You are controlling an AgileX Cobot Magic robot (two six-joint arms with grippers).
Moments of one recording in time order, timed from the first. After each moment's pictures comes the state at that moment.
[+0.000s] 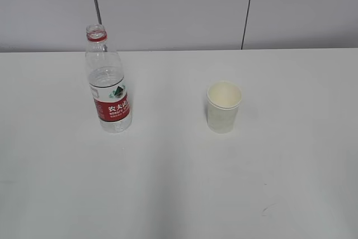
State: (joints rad) left arm 0.03 0.00 -0.52 -0.02 1.11 0.06; right arm 0.06 -0.02 -0.49 0.01 1.14 0.01
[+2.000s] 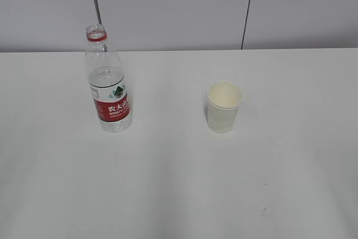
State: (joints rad) left arm 0.03 0.00 -0.51 -0.04 0.72 0.06; right arm 0.06 -0.02 -0.39 0.01 0.72 0.01
